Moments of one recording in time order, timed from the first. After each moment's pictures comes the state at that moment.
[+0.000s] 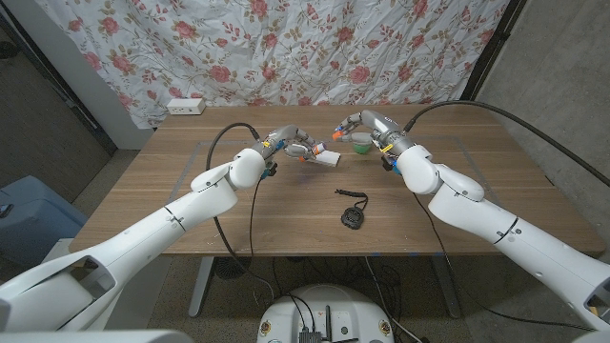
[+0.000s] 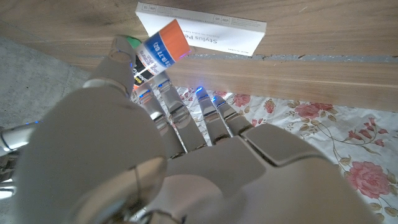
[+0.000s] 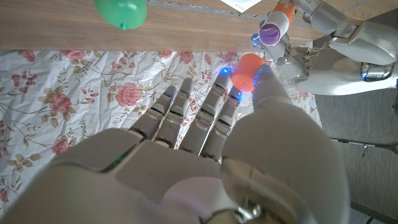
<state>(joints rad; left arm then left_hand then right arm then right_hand) 0.69 0.70 0.69 -1.80 0.27 0.26 0.07 0.97 -0.03 0.37 -0.17 0.17 1.04 -0.21 0.21 0.19 1.13 -0.20 0.19 0.18 0.47 -0.05 0.18 0.16 0.20 -0.04 0.18 0.16 -0.81 -0.76 -0.62 -2.01 -0.35 -0.32 -0.13 0.99 0.00 0.30 -0.15 0.18 0.90 -0.22 0.43 0.19 1.05 -0.23 0.20 0.20 0.51 -0.05 0.35 0.23 0.40 -0.04 0.19 0.16</state>
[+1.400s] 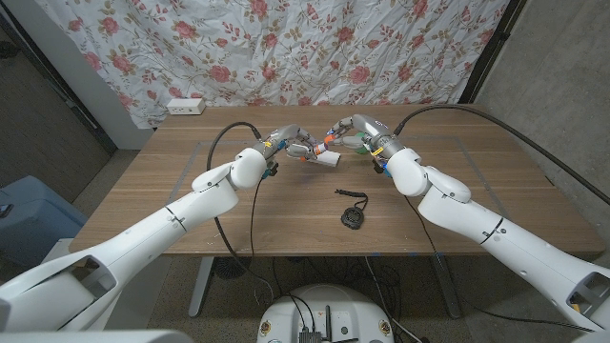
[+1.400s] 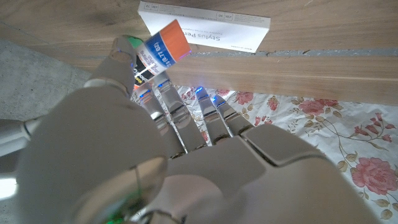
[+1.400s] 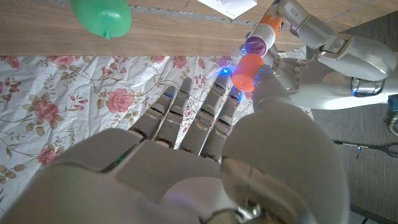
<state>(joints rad) 0.69 0.70 0.69 -1.80 0.29 0.25 0.07 0.98 -0.03 0.37 -0.17 0.18 1.04 -0.21 0.21 0.19 1.13 -0.20 0.19 0.18 0.46 -0.05 0.18 0.16 0.20 -0.04 0.18 0.16 -0.79 -0.71 -0.66 -1.96 -0.38 -0.31 -0.13 0.99 0.00 0.29 -0.15 0.18 0.90 -0.22 0.42 0.19 1.04 -0.22 0.20 0.20 0.51 -0.04 0.35 0.23 0.40 -0.04 0.19 0.16</state>
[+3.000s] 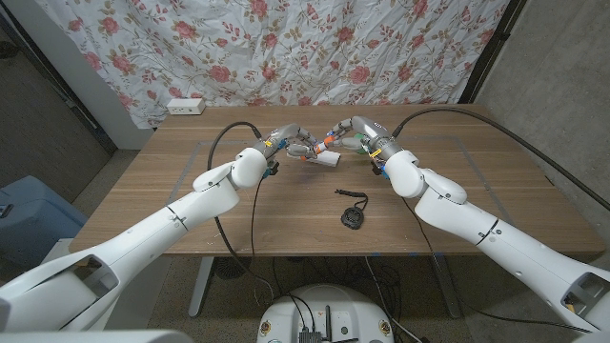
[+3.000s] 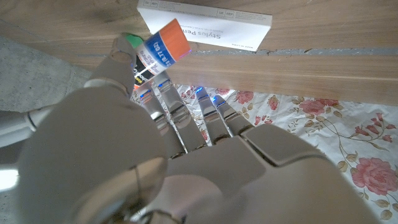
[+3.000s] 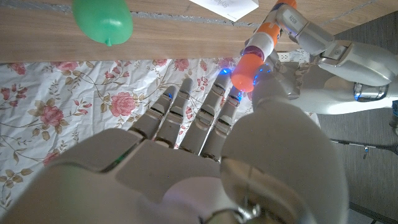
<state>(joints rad) 0.68 0.69 0.69 -1.79 0.29 0.25 0.08 0.98 -0.03 0.37 -0.17 0.18 1.04 -0.21 0.21 0.19 1.13 -0.20 0.19 0.18 0.46 -0.05 0.18 0.16 0.20 -0.04 0.18 0.16 -0.78 -0.69 -0.67 -1.94 -0.37 -0.32 -0.15 1.00 0.00 0.28 -0.16 0.18 0.90 -0.22 0.41 0.19 1.04 -0.23 0.20 0.20 0.51 -0.05 0.36 0.23 0.39 -0.03 0.19 0.16</state>
